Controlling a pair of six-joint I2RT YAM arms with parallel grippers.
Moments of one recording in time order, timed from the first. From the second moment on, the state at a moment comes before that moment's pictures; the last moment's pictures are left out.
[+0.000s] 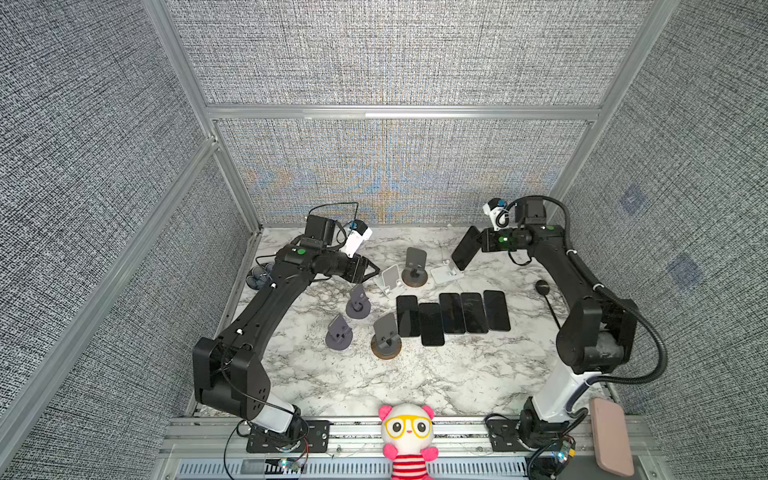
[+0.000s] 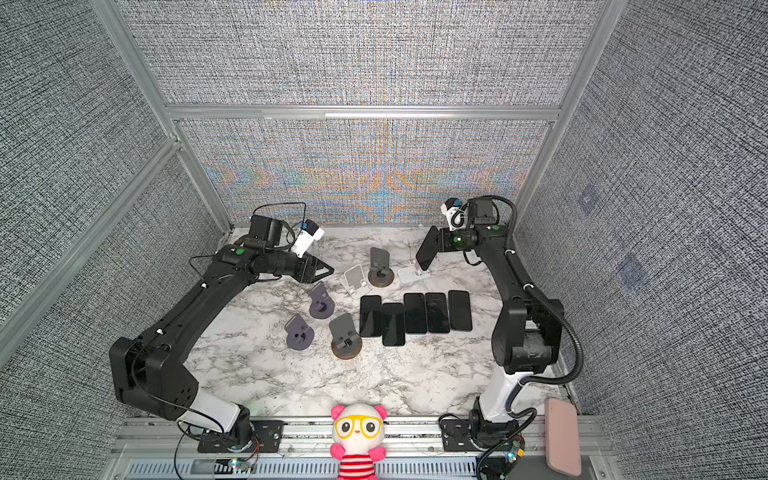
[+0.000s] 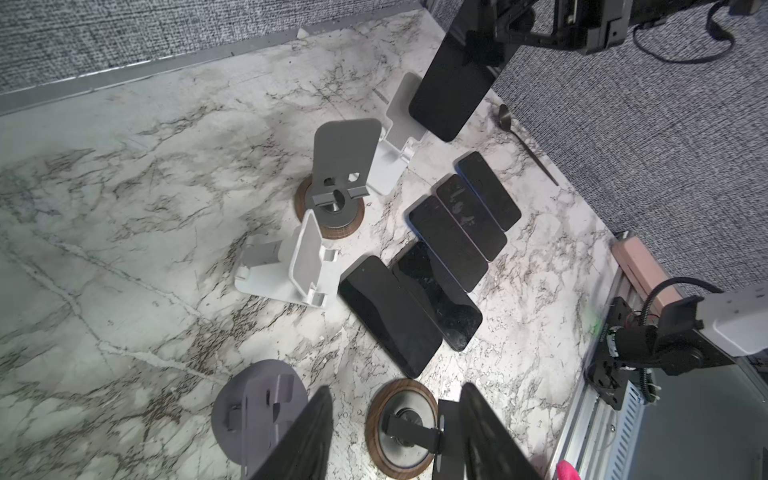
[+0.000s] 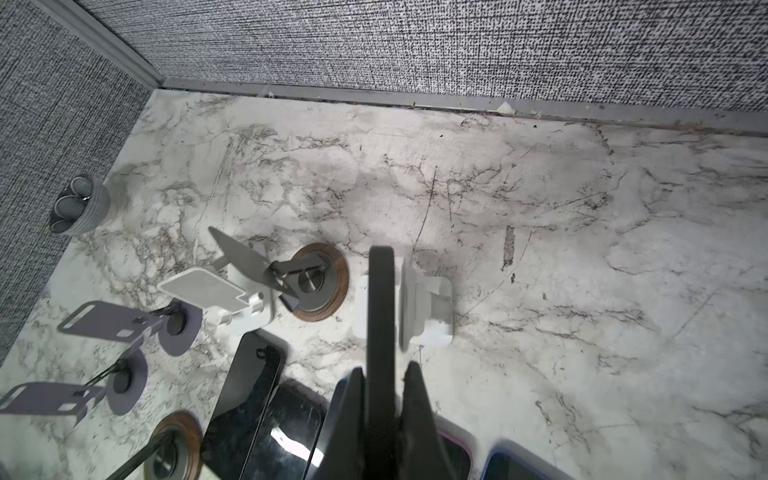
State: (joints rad) left arm -0.34 1.53 1.42 -0.73 0.67 0.10; right arm 0.03 1.77 1.64 -0.71 -0.48 -0.05
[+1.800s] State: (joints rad) left arm -0.59 1.71 1.41 -0.42 0.97 -0.06; right arm 0.14 1.65 1.56 -1.28 -1.14 -0.63
